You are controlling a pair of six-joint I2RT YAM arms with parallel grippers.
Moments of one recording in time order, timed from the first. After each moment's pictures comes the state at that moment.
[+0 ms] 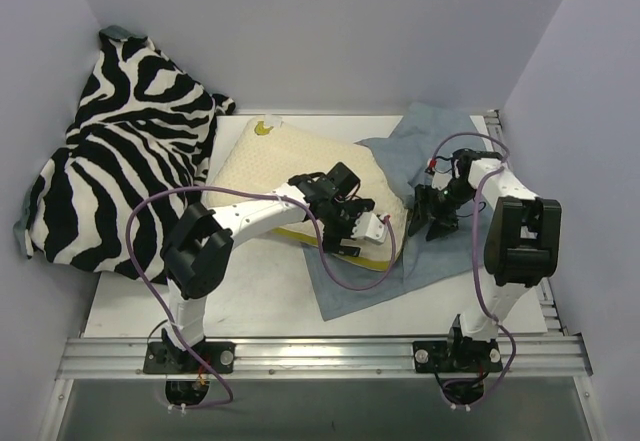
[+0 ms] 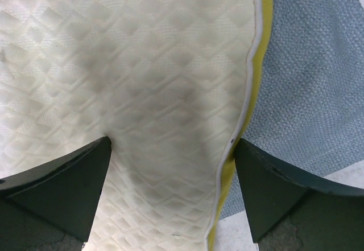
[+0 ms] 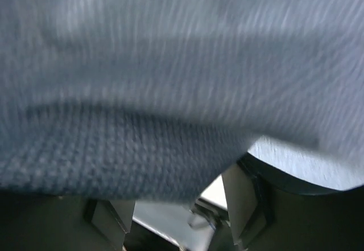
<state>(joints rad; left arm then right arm) -0.87 1.95 1.53 -0.68 0.43 0.98 -0.06 1.80 1.24 -1.06 -0.46 -0.09</state>
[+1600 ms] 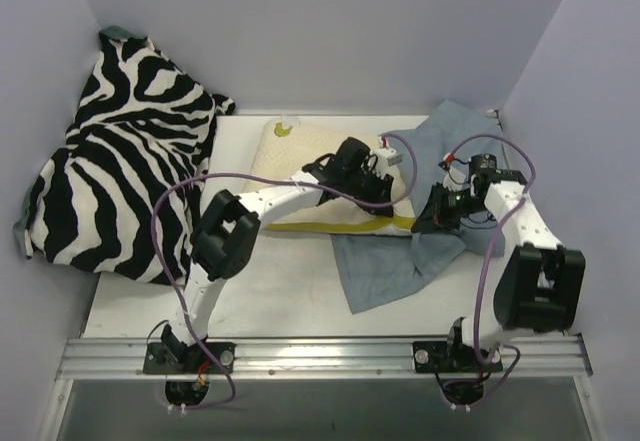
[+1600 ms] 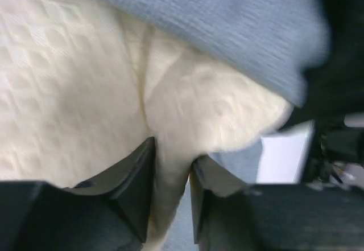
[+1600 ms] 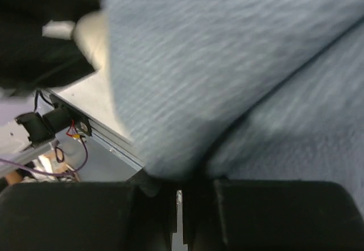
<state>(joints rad) -0.83 2.23 1.85 -0.30 0.50 -0.20 -0.10 1.43 1.05 -0.95 -0.68 0.03</state>
